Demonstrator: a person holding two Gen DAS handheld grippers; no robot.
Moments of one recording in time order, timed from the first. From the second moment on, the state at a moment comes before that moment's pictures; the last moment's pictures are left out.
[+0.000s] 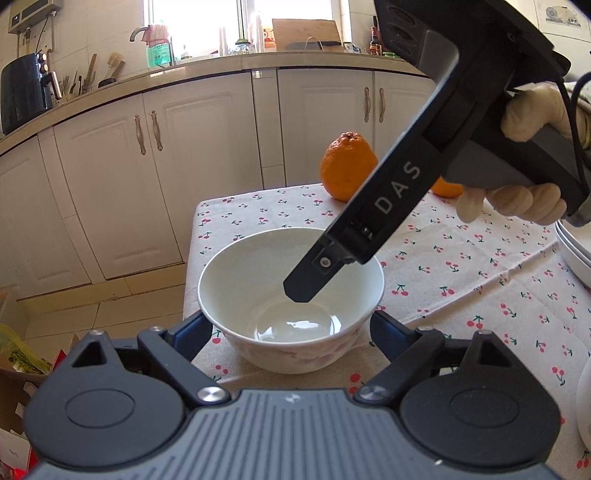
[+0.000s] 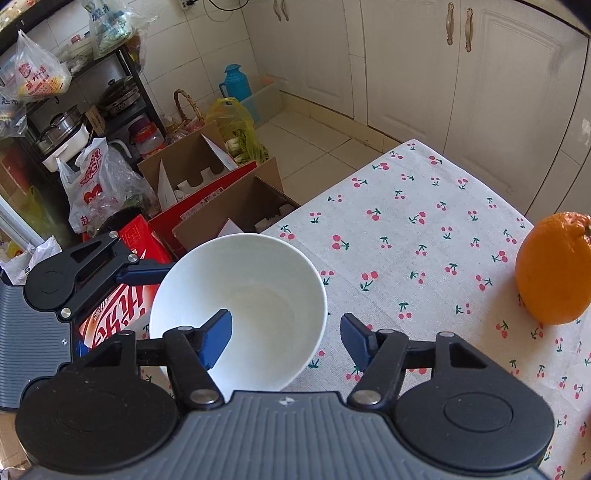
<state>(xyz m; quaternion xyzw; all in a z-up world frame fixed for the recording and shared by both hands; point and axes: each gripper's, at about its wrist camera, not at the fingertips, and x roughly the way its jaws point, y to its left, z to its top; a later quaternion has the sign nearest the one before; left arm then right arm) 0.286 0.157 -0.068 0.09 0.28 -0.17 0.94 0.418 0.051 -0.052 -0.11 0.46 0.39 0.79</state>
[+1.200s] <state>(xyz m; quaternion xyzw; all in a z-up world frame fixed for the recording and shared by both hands) 0.230 0.131 -0.023 0.10 0.30 -0.18 0.93 0.345 0.019 -0.011 -0.09 0.45 0.40 0.79</state>
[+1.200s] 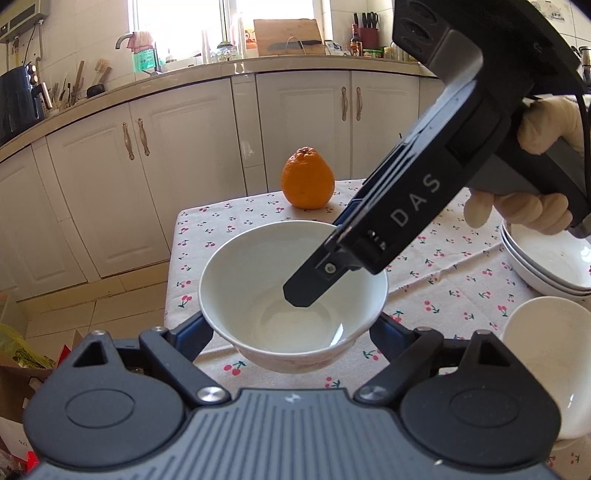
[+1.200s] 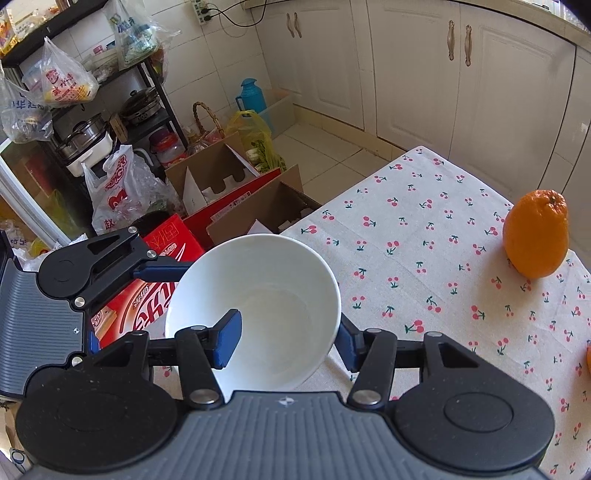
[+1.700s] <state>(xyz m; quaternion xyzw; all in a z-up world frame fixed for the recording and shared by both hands) 0.167 0.107 0.000 0.11 0.30 -0.21 0.93 0.266 -0.014 0.012 -0.09 0.43 0.40 0.80</state>
